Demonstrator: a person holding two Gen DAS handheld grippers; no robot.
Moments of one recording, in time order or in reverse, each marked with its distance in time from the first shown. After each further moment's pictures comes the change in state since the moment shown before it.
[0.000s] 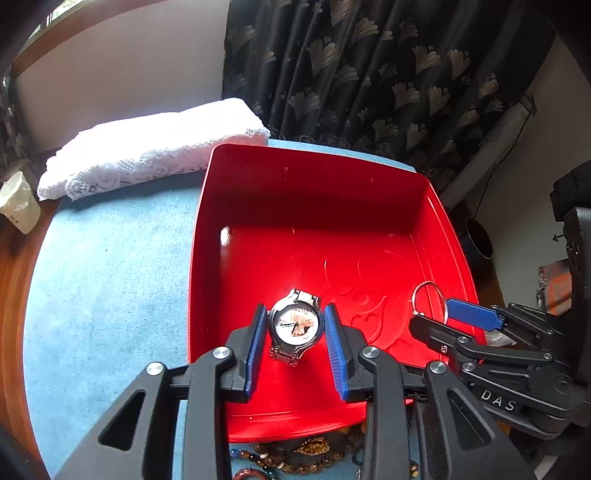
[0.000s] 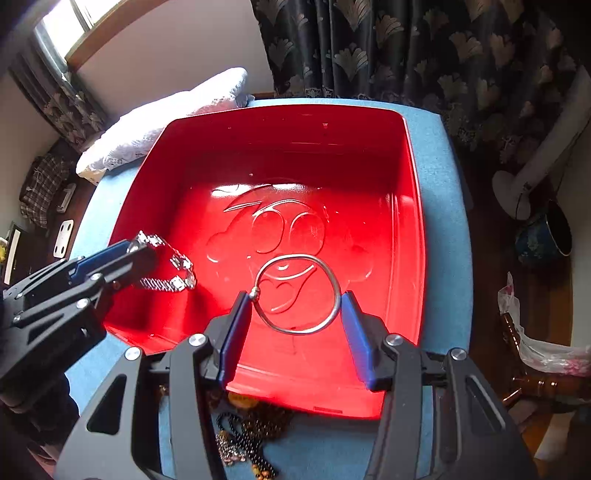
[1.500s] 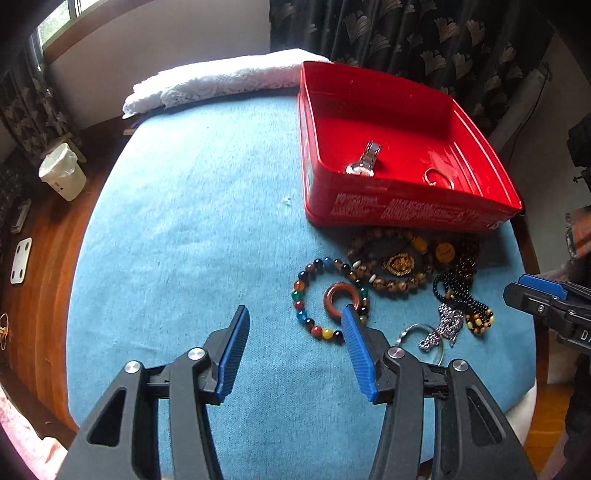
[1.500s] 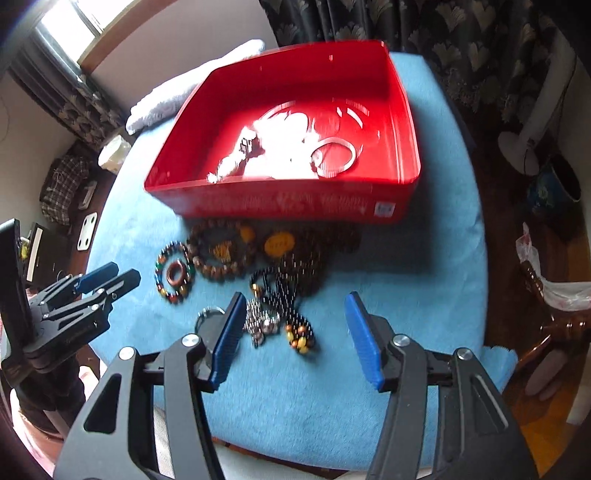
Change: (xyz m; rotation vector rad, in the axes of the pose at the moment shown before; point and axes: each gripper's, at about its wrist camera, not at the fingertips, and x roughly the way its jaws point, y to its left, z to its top) left arm -0.063 0.052 -0.137 -0.002 0.095 0.173; right arm -0.038 0.012 -0.131 0.069 0.054 0.104
